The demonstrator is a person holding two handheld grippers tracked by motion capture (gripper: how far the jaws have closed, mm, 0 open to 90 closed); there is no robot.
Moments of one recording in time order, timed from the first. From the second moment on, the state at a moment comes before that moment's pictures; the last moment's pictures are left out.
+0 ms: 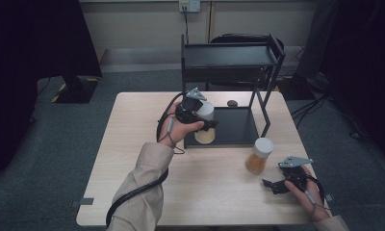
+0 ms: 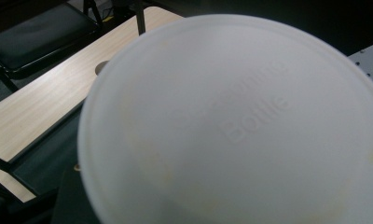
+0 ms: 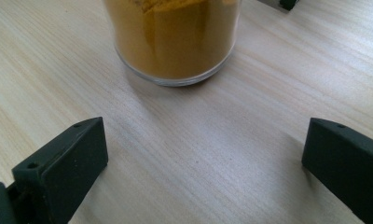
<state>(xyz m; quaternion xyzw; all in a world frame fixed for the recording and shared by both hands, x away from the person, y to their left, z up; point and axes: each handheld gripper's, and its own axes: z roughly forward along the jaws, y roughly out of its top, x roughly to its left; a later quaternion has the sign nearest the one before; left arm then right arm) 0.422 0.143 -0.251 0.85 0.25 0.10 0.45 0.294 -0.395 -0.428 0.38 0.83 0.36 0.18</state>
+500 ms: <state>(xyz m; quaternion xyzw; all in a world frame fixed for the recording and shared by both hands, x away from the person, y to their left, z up) 0.437 0.134 -0.215 0.85 0.26 0.11 0.44 0.294 -0.395 -0.428 0.38 0.83 0.36 0.18</state>
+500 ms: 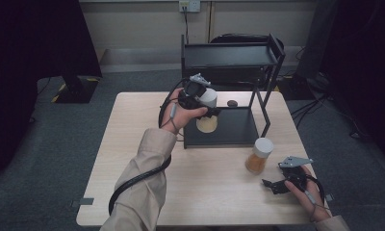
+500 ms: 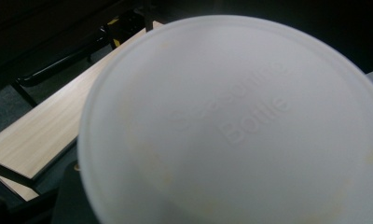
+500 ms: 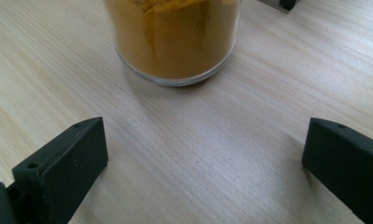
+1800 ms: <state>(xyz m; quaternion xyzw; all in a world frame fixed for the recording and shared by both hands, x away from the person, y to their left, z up) 0.463 0.130 -0.105 0.85 0.25 0.12 0.45 0.294 -0.395 -0.428 0.38 0.83 0.36 0.18</state>
